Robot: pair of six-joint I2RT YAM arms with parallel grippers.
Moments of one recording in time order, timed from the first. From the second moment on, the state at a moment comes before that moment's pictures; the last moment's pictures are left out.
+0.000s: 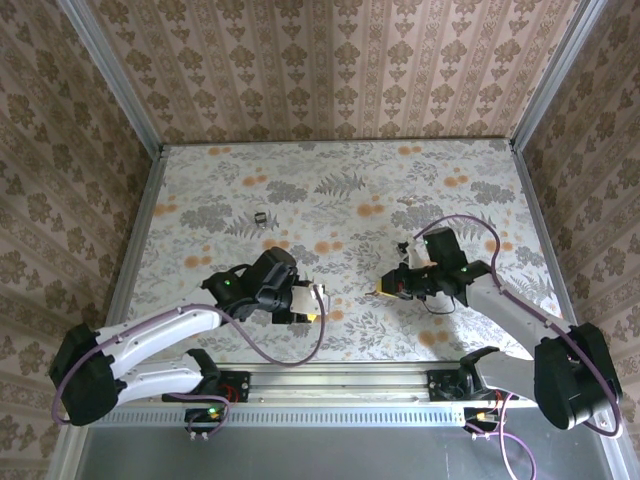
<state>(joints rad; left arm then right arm) -0.94 1.10 0.71 -0.52 0.25 0.77 0.31 1.16 0.58 -0.39 -0.73 0.60</state>
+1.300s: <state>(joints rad) -0.95 1.31 0.71 -0.47 0.24 0.77 0.07 1.40 0.50 -0.38 -0.68 0.57</state>
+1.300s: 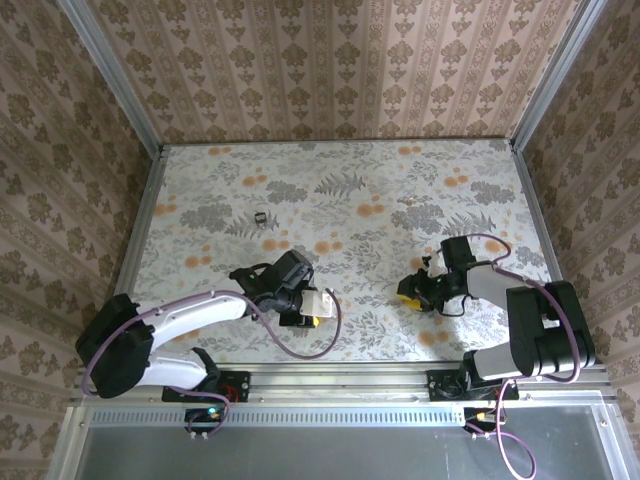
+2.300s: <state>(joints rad) -0.91 1.63 0.92 -0.56 0.28 0.79 -0.01 1.42 0.93 -0.56 -0.18 0.49</state>
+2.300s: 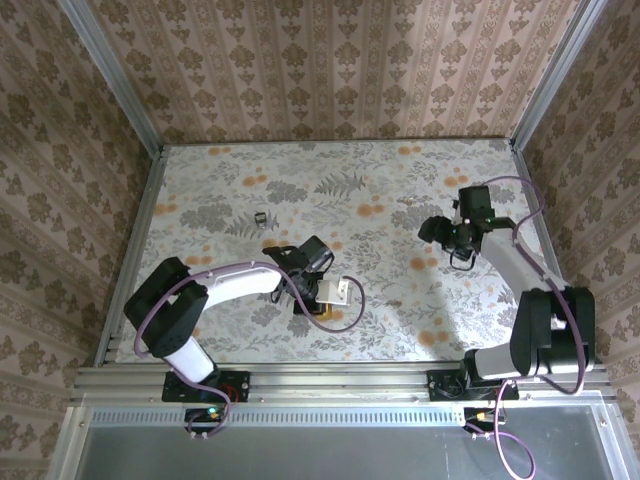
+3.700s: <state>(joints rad) -0.89 0.65 0.68 -0.49 0.30 0.41 0.07 1.88 1.24 -0.57 -0.21 0.36</state>
